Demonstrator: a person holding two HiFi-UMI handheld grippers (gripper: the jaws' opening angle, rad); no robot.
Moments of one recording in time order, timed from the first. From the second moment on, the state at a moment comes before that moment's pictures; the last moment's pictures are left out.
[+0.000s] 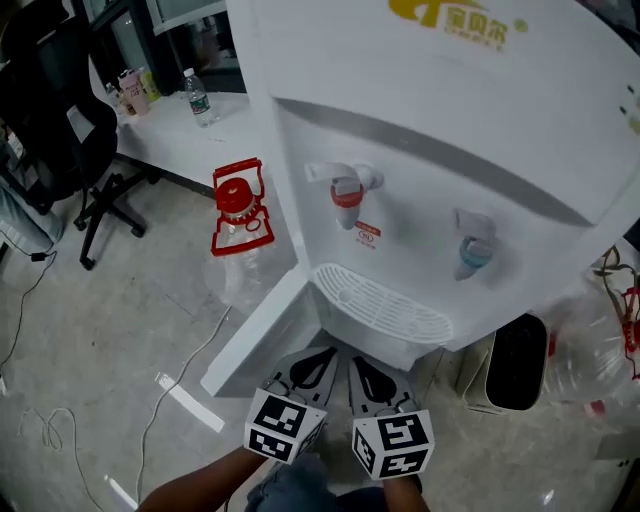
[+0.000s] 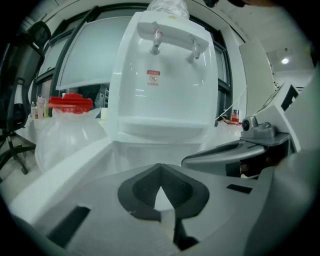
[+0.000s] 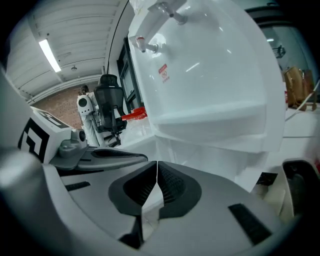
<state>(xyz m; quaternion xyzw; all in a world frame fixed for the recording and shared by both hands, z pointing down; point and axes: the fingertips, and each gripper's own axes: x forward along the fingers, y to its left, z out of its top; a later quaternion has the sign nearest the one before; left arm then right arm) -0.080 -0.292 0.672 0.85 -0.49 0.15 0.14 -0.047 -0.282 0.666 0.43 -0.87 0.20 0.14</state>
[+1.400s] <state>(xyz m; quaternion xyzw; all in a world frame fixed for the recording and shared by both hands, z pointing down) -0.041 -0.101 0.191 0.81 -0.55 0.14 0.14 -0.009 -0.099 0.175 0.41 -0.88 0.19 0.13</state>
